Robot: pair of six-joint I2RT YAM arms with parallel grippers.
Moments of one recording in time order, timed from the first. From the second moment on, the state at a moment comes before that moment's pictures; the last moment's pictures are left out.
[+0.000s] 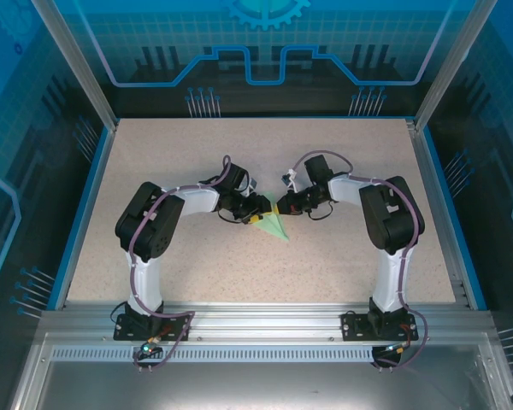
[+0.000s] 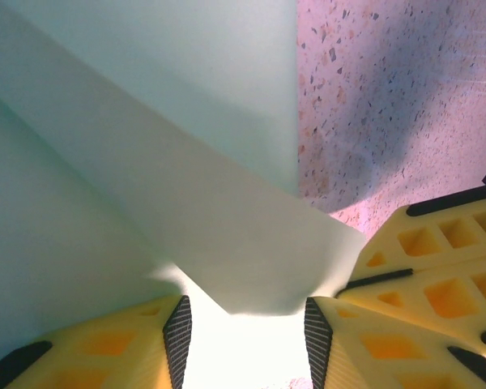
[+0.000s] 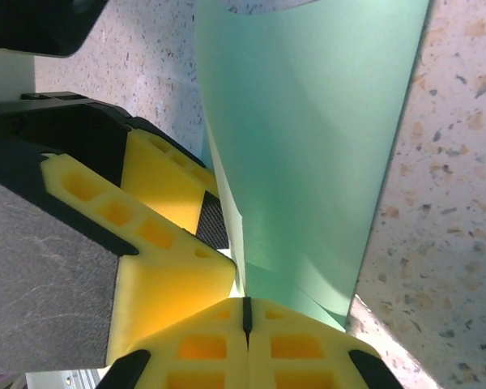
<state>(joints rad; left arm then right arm) -0.45 2.00 1.16 -0.18 0.59 -0.82 0.34 2.02 1.20 -0.35 -0.82 0.19</state>
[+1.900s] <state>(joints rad) -0.45 2.00 1.16 -0.20 0.57 -0.82 0.34 2.06 1.22 -0.38 -0.74 0.17</state>
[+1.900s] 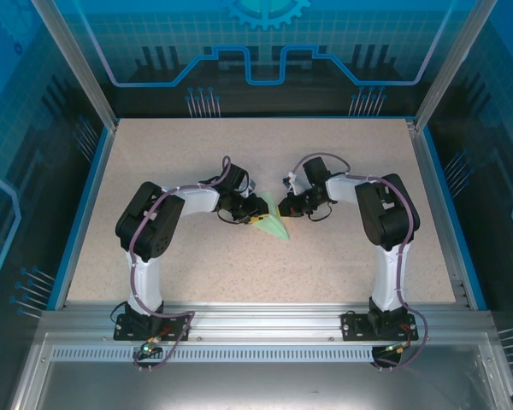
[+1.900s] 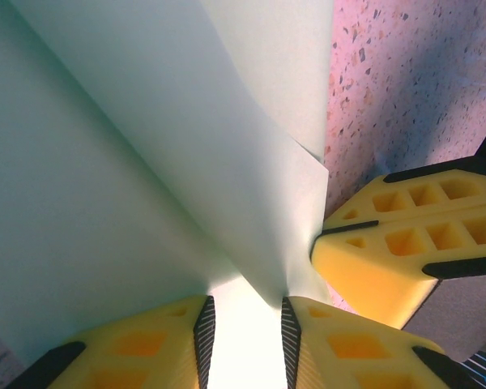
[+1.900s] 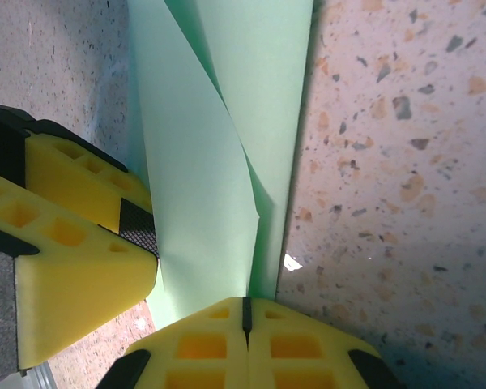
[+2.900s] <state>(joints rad) -0.45 2.09 1.42 -0.39 0.56 -0.77 0.35 2.06 1.22 -0.39 -0.72 0.16</state>
